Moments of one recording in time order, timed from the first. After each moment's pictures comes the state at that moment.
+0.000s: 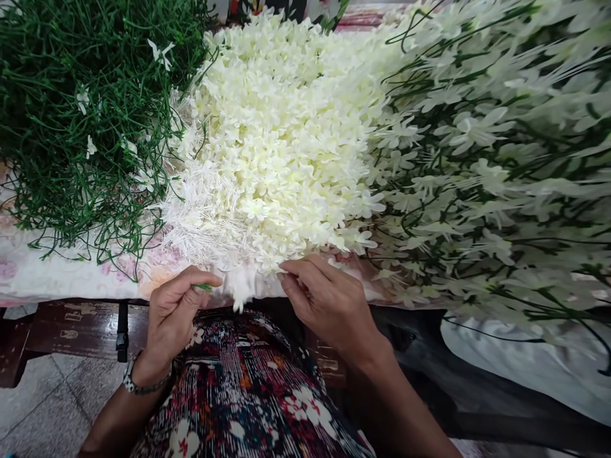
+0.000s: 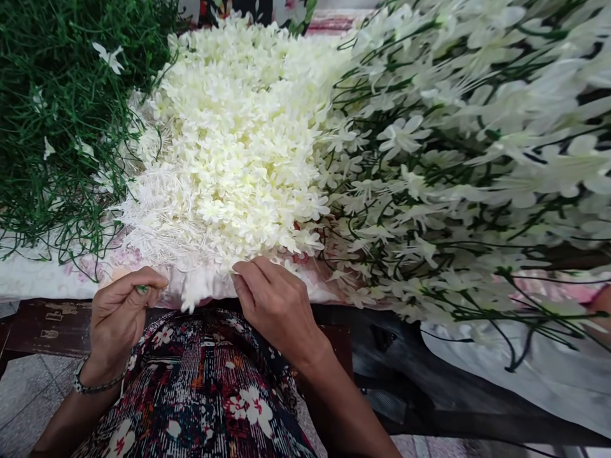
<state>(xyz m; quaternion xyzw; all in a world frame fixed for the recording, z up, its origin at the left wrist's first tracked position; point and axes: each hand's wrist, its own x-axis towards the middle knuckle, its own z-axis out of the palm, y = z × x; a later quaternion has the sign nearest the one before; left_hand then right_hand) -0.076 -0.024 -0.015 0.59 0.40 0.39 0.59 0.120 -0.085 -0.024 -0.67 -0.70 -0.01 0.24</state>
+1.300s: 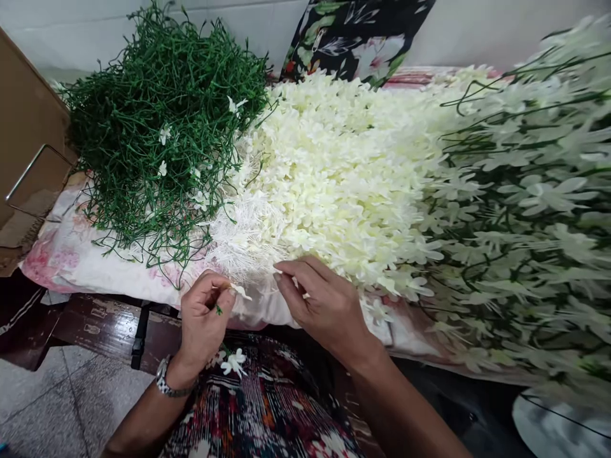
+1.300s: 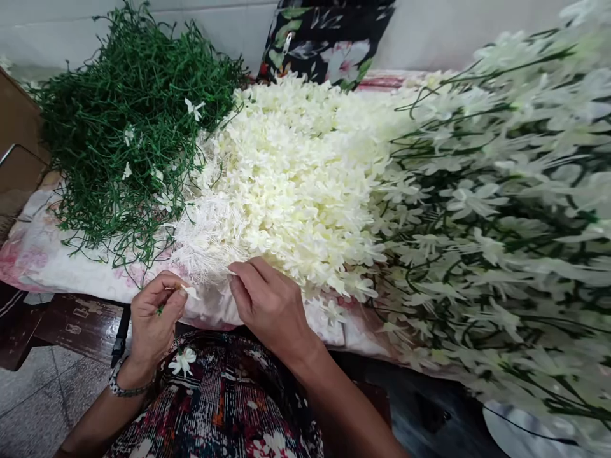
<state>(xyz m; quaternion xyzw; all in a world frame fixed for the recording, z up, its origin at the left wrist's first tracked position) -0.083 -0.020 -0.020 0.56 0.49 0.44 0.51 0.082 -0.035 -0.014 -0.59 -0.72 0.04 0.35</state>
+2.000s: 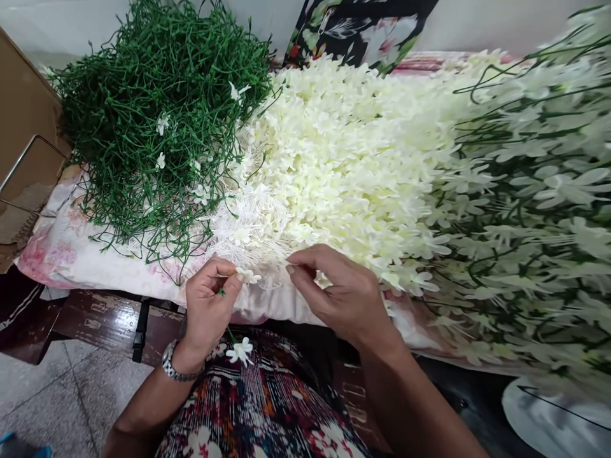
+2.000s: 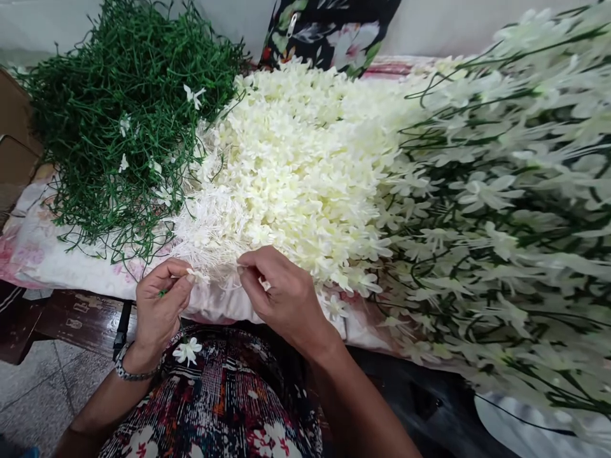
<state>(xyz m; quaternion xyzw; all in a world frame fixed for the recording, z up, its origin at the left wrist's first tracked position) -0.072 -0.008 -0.025 0.49 0.47 0.48 0.56 0.095 -0.030 -0.009 -0.59 -0.69 0.13 0.40</state>
